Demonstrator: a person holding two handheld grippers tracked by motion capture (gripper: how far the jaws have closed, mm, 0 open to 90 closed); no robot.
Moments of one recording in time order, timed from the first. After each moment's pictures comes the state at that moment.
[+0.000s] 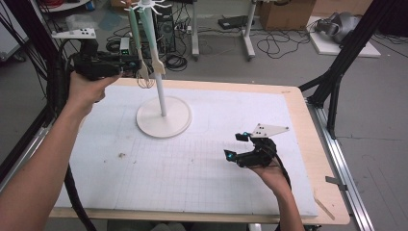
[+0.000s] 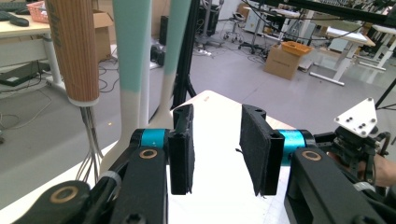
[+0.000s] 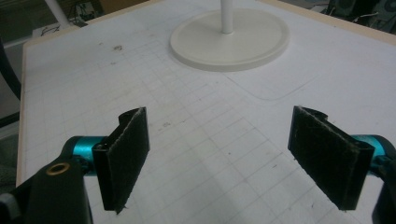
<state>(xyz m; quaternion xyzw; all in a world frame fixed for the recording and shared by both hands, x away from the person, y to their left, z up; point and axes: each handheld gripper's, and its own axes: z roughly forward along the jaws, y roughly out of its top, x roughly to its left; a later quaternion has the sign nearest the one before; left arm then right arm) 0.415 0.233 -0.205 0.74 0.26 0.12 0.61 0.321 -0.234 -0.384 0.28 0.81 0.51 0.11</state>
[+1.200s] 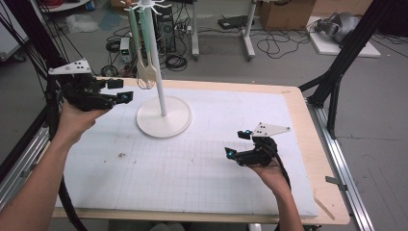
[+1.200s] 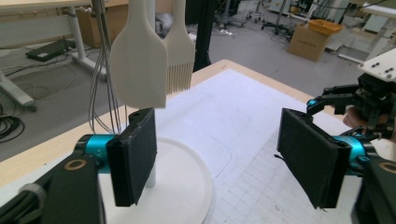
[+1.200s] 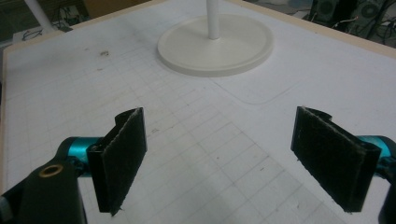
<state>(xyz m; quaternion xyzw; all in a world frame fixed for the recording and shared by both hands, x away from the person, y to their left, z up) 0.372 0.252 -0.256 0.75 0.30 0.14 0.57 0.319 -0.233 -0.381 0.29 0.80 0.51 0.13</state>
